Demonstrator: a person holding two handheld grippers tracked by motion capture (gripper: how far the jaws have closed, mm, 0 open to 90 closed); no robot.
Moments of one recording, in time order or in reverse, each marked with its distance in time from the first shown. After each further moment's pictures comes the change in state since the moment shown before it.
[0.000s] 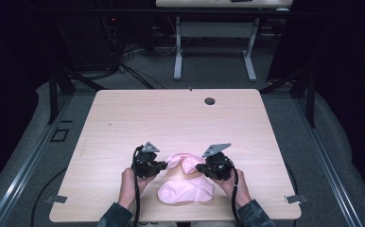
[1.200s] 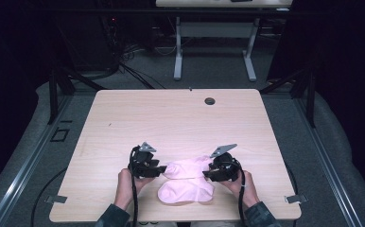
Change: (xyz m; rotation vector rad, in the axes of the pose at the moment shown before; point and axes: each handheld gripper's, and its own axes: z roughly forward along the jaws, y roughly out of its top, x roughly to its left) left arm 0.003 -0.007 0.000 0.045 0.051 0.004; right arm -0.019 -0.020 0.003 0.099 -0.034 0.034
